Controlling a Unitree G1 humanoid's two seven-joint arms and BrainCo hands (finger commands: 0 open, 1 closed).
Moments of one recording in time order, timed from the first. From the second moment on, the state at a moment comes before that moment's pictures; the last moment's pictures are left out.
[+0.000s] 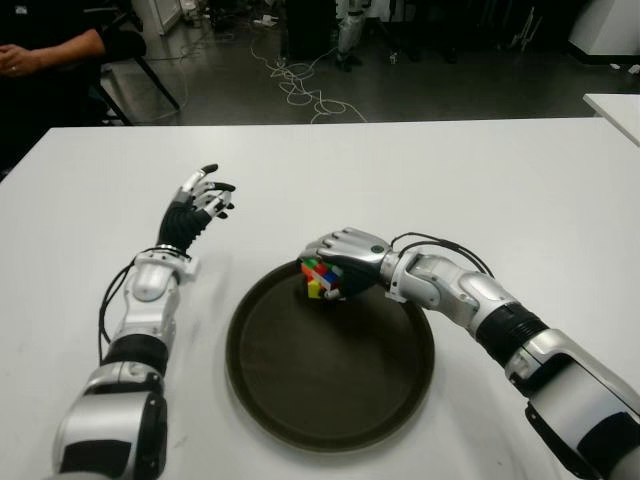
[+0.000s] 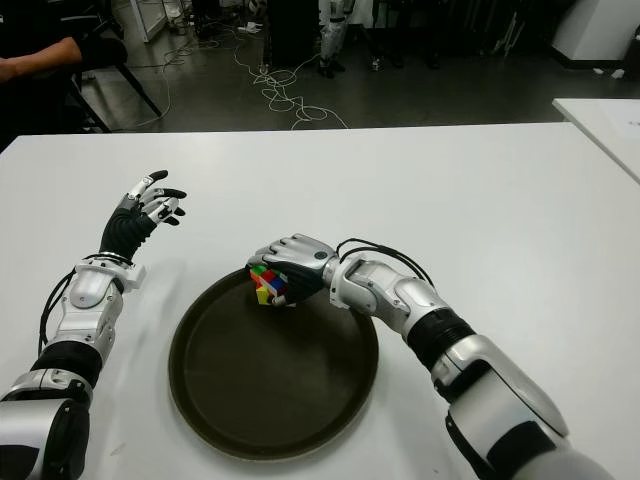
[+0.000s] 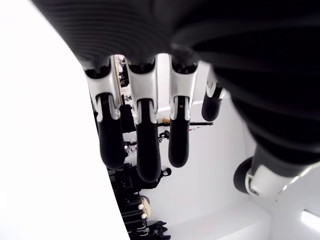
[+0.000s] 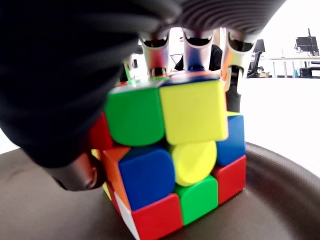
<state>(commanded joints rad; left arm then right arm) -0.59 0.21 0.14 1.03 -0.04 -0.55 -0.22 -0.67 -0.26 0.69 0.70 -0.82 -0.55 0.04</state>
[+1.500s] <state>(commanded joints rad) -0.60 0.21 0.14 1.04 -0.03 -0.54 -0.20 -0.58 -0.27 0.57 0.53 -0.43 -0.54 0.49</state>
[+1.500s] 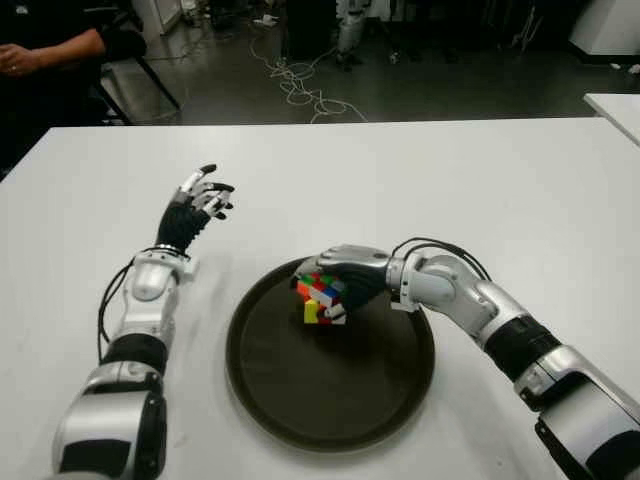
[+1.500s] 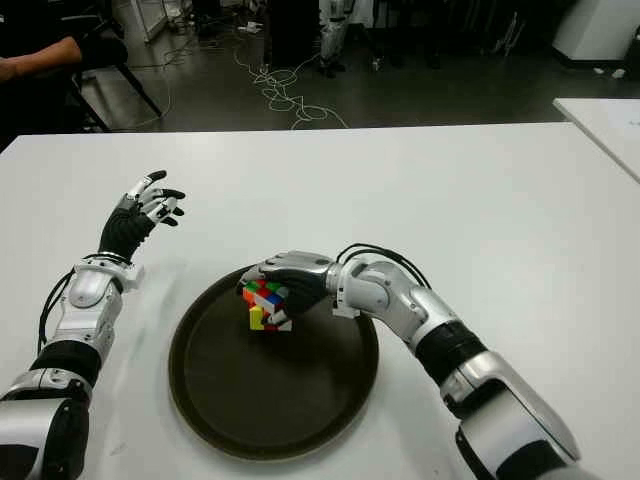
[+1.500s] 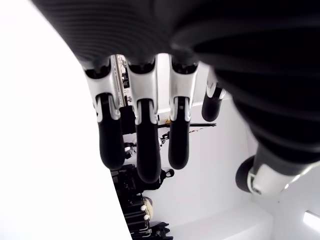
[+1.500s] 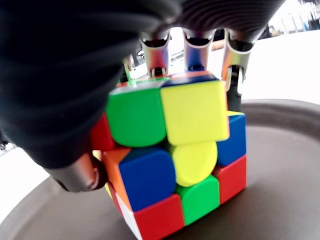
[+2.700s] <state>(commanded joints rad) -0.59 0.21 0.14 1.03 -0.03 -0.55 -0.20 -0.54 -0.25 0.52 0.47 -0.38 -0.49 0.55</state>
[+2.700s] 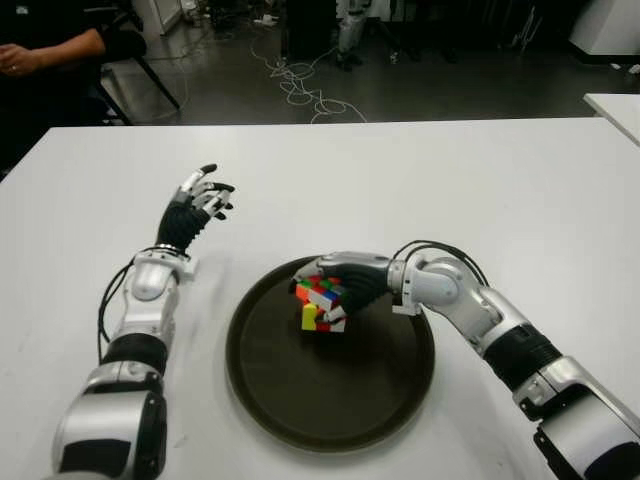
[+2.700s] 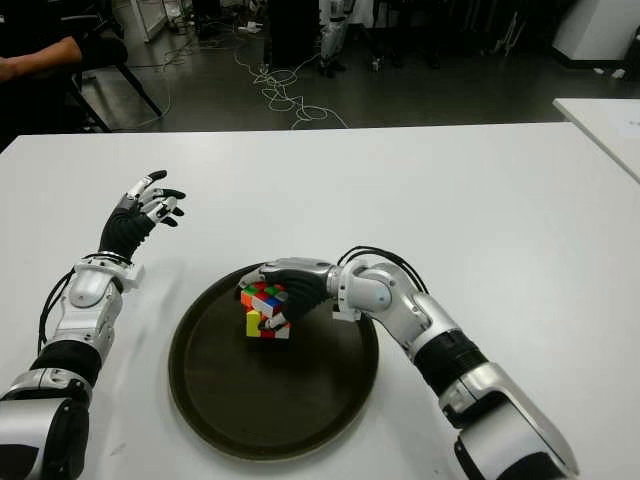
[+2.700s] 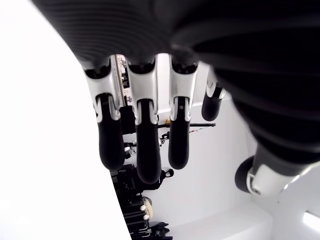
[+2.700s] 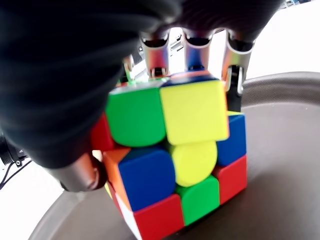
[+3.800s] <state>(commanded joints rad) -0.59 0.22 0.13 1.03 -0.01 -0.55 -0.18 -0.54 -0.23 0.49 0.57 -0.41 -0.62 0.40</state>
